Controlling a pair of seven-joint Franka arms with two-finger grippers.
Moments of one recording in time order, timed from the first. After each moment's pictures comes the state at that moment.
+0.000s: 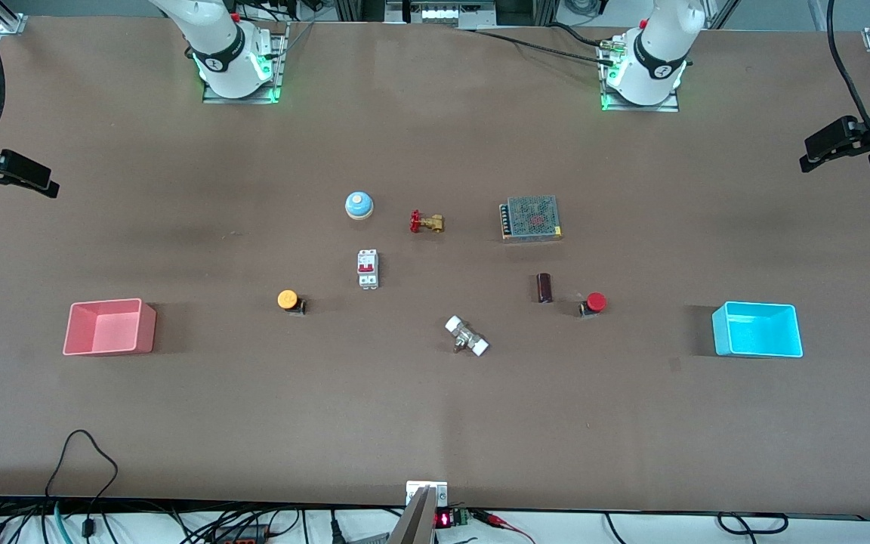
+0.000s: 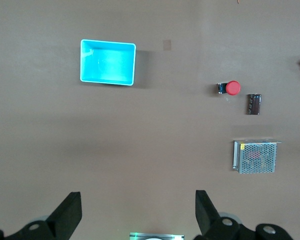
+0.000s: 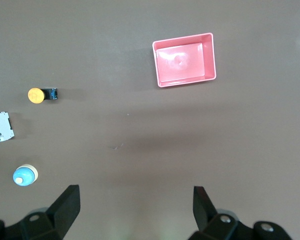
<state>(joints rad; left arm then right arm) -0.03 -0.03 0.08 -1.58 0.01 1.47 -0.01 0.09 0.05 -0.18 -1.57 0.00 1.55 -0.02</state>
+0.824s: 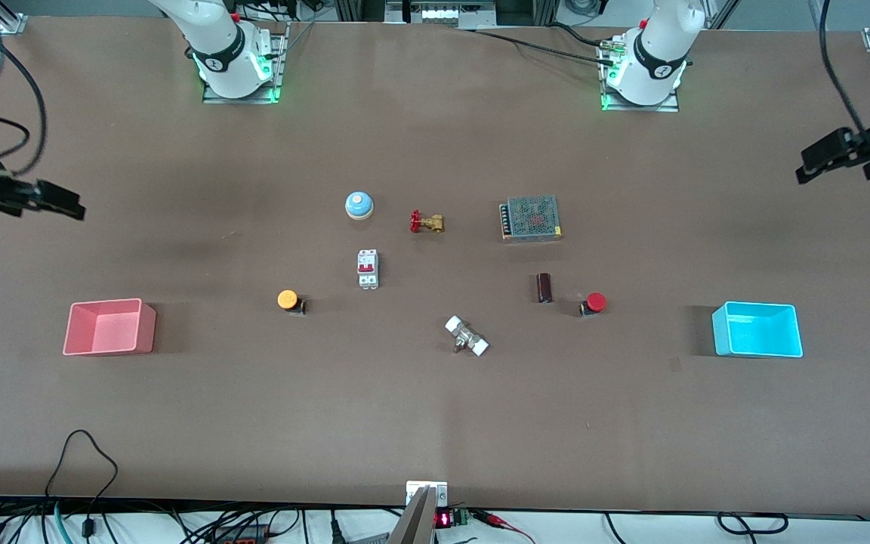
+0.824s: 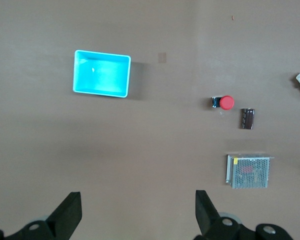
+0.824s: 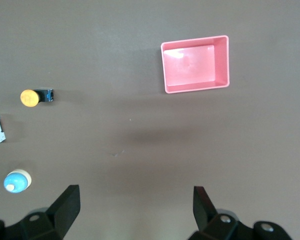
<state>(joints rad) -0.04 0.00 0.07 -1.60 -0.01 1.56 -0.06 0.12 0.17 -0.17 -1.58 0.00 1.63 -0.02</state>
